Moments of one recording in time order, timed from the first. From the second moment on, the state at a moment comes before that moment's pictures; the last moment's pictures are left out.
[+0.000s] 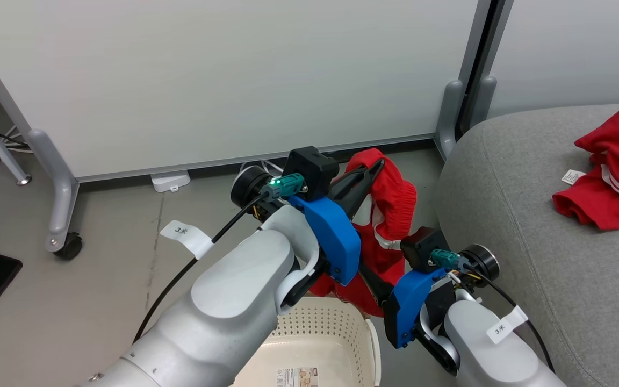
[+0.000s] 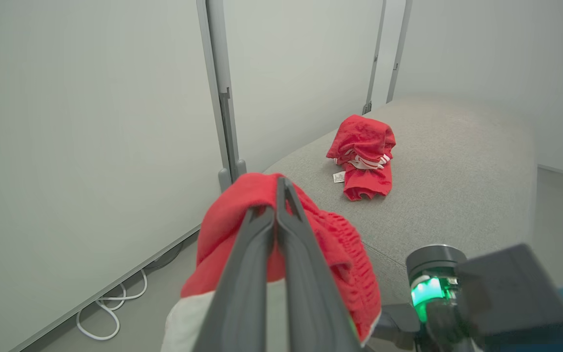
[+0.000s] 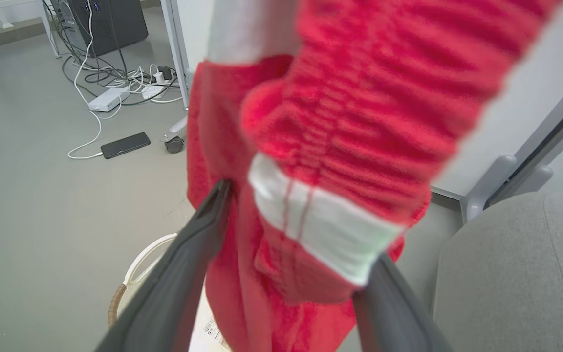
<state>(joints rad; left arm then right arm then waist) -0.82 0.05 -0.97 0.67 -0.75 -0.12 -0.10 -0.53 -0.06 0.50 0.75 0.22 0.13 -0.10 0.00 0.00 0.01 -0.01</state>
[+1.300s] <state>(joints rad) -0.82 0.07 -0.99 0.65 -0.77 -0.09 -0.11 -0.61 -0.05 0.59 0.91 0.34 0.13 -0.23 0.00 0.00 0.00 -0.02</state>
